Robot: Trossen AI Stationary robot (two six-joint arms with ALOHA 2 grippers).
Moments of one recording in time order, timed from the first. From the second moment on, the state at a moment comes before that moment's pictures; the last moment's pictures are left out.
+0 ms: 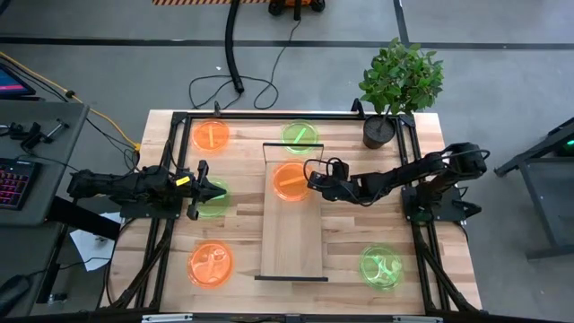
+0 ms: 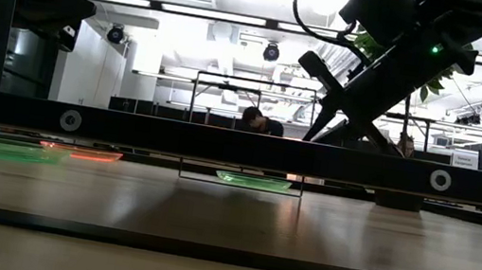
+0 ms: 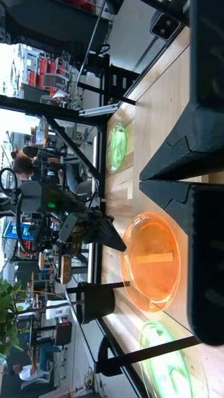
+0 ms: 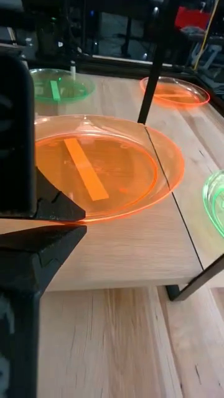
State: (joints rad) left arm -0.08 0.01 0.01 0.01 -0.01 -0.05; right arm 0.08 1.59 0.75 0.02 0.54 1.61
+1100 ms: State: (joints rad) left arm -0.08 0.01 0.01 0.03 -0.01 -0.05; right arm 0.17 0.95 0.75 -0.71 0.35 1.15
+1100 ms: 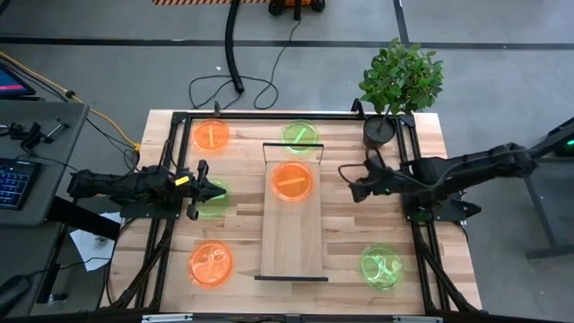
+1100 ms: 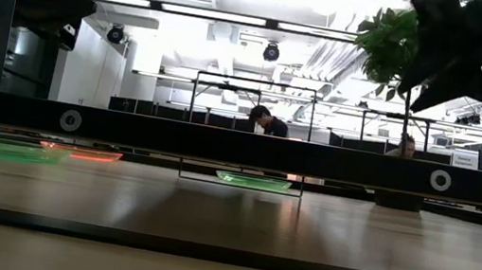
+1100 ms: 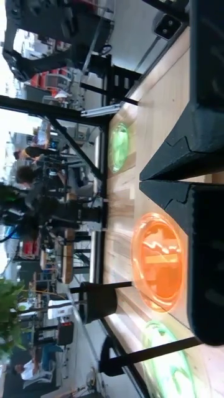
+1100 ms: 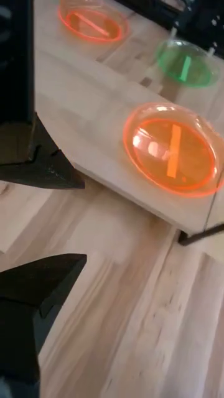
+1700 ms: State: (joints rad) left arm 0.00 0.26 0.35 -0.11 -0.18 -0.58; right arm 0.21 0.95 0.75 -0.52 0.52 1.15
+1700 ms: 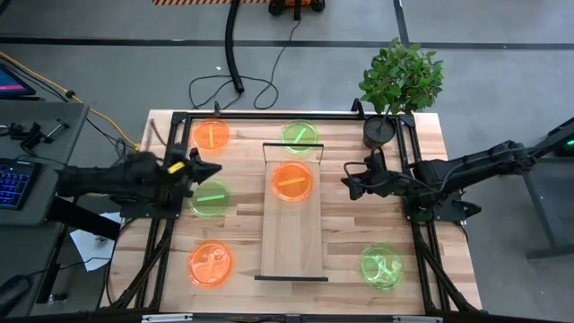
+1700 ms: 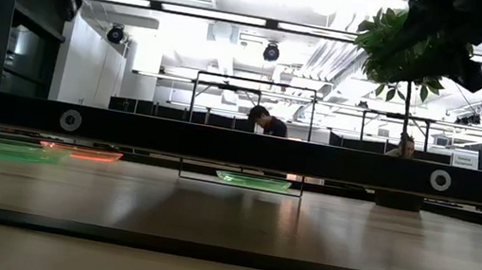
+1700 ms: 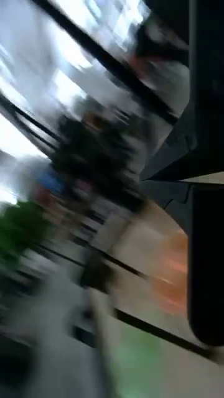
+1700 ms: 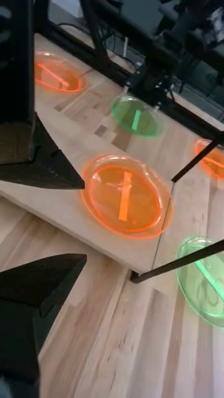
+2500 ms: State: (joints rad) left arm -0.30 0.99 0.57 -0.69 -0.19 -1.60; right arm 0.20 0.95 0.75 -0.57 0.44 1.14
